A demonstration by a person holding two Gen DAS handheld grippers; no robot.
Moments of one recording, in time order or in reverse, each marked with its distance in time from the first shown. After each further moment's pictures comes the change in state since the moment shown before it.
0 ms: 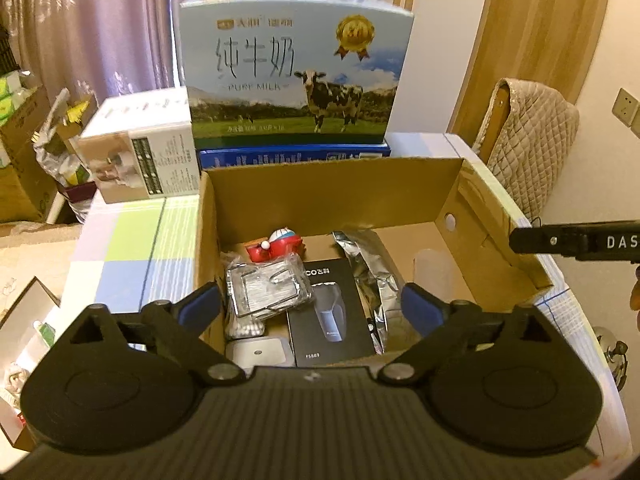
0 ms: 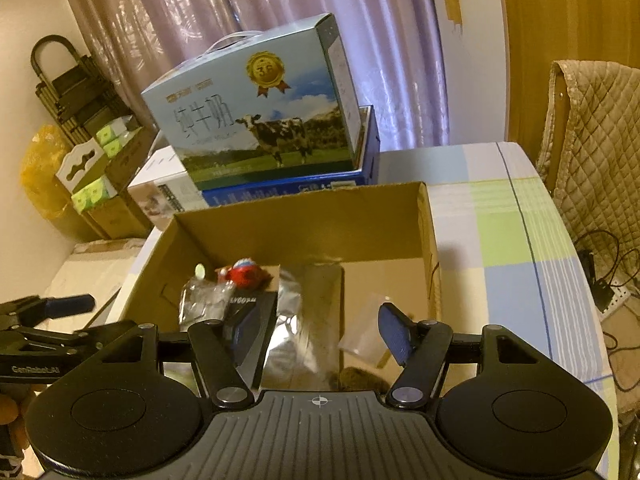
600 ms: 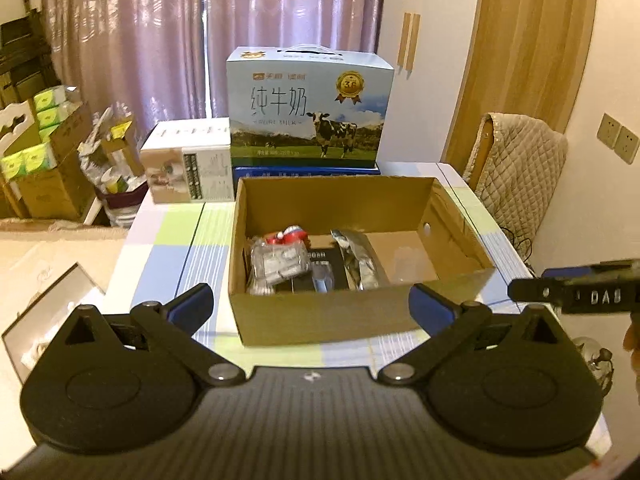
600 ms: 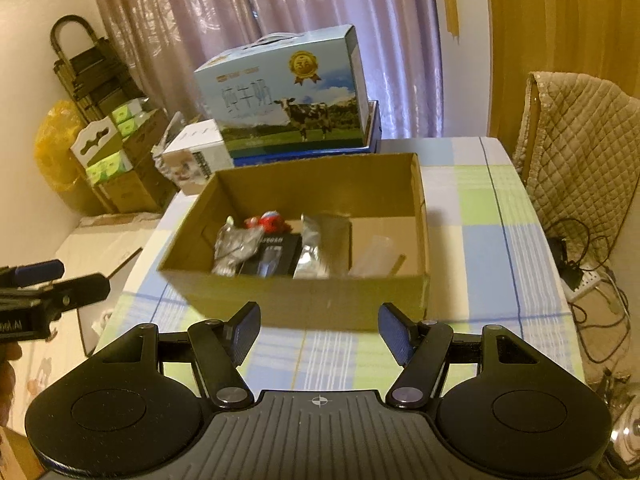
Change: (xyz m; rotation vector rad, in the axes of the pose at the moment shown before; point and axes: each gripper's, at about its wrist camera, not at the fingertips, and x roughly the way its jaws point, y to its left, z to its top) left arm -0.131 -0.029 -0.054 -0.052 -0.099 0.066; right arm -0.103 0.046 -0.073 -0.057 0.002 -0.036
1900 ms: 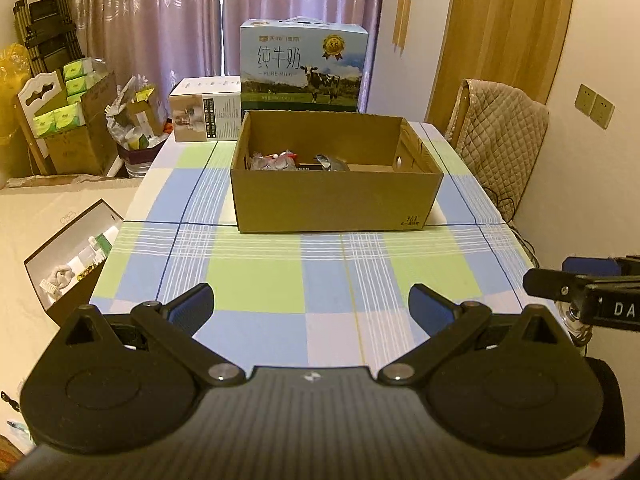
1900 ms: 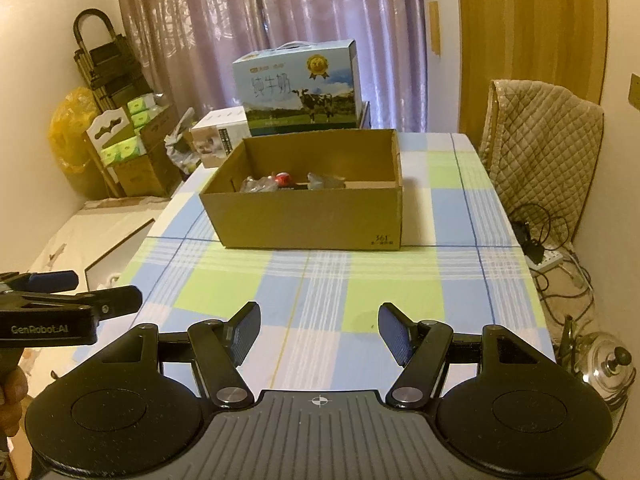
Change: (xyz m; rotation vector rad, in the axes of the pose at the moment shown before) left arm -0.122 -0.048 -0.125 -0.030 0.039 0.032; right arm -0.120 0.040 -0.129 -0.043 -0.061 -0.051
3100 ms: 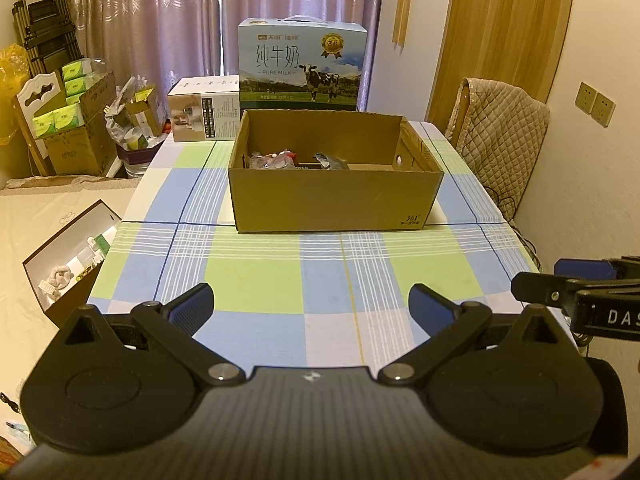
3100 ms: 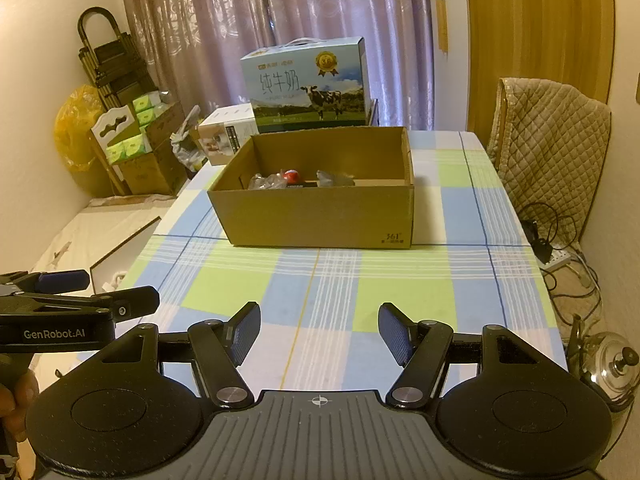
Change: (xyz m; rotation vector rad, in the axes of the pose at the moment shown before) left arm 0.007 -0.003 -0.001 0.001 0.000 0.001; right arm 0.005 0.007 0.000 0.000 0.003 0.014
